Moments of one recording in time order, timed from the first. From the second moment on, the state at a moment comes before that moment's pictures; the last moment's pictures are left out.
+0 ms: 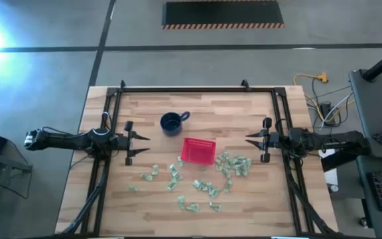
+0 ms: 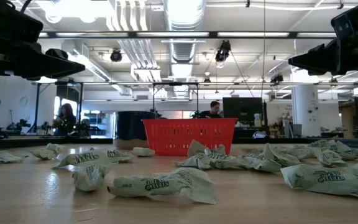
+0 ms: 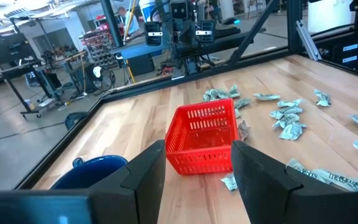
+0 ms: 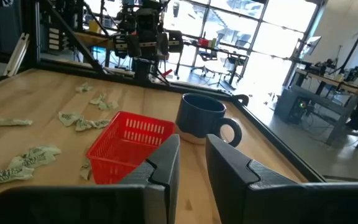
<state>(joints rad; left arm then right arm) -0.05 0.21 0.00 0.07 -0.09 0.24 0.07 0.08 0.01 0.04 0.18 -0.18</state>
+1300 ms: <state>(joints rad) -0.05 0.21 0.00 0.33 -0.06 0.08 0.06 0.08 0.01 0.04 0.18 0.35</state>
